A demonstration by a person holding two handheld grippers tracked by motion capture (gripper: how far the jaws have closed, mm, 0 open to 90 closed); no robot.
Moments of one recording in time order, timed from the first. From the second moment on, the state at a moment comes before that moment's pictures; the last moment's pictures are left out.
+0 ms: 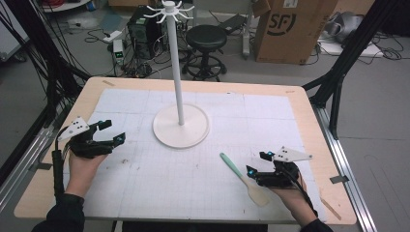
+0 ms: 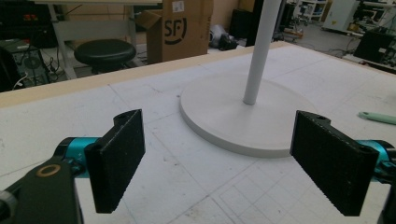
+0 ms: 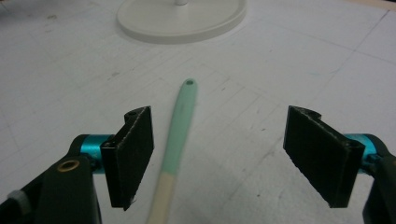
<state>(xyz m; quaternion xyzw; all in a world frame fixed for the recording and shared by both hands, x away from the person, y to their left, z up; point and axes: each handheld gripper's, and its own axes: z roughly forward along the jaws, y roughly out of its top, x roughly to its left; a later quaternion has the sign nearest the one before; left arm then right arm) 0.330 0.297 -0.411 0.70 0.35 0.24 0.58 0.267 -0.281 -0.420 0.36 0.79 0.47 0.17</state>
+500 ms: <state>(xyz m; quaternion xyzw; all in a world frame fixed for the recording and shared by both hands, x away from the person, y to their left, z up) 0.333 0.297 -0.413 0.70 0.35 0.24 0.57 0.257 -0.263 -0.439 0.37 0.83 0.41 0.12</state>
